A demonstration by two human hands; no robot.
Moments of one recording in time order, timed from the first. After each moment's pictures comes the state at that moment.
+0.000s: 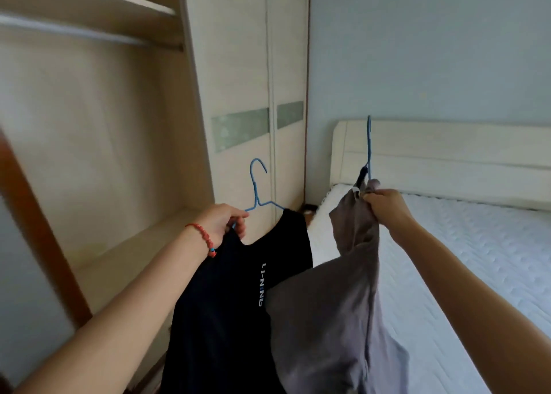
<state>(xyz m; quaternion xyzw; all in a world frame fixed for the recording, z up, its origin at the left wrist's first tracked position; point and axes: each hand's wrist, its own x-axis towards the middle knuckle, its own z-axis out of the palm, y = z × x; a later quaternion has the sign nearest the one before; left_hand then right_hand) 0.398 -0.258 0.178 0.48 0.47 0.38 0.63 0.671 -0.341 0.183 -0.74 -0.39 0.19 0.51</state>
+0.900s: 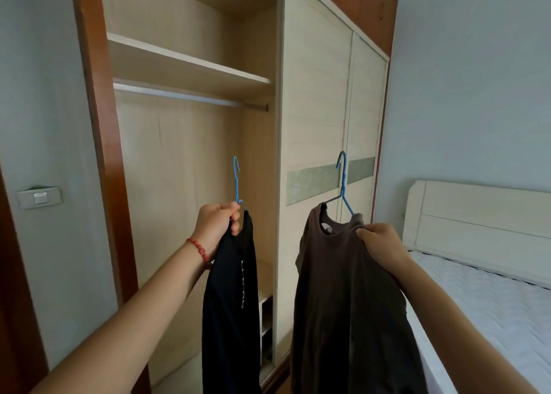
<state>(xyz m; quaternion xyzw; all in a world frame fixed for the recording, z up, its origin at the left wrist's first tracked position) 0.263 -0.156 0.264 0.48 0.43 0.63 0.42 0.530 -0.204 0.250 -0.65 -0.58 0.20 0.45</state>
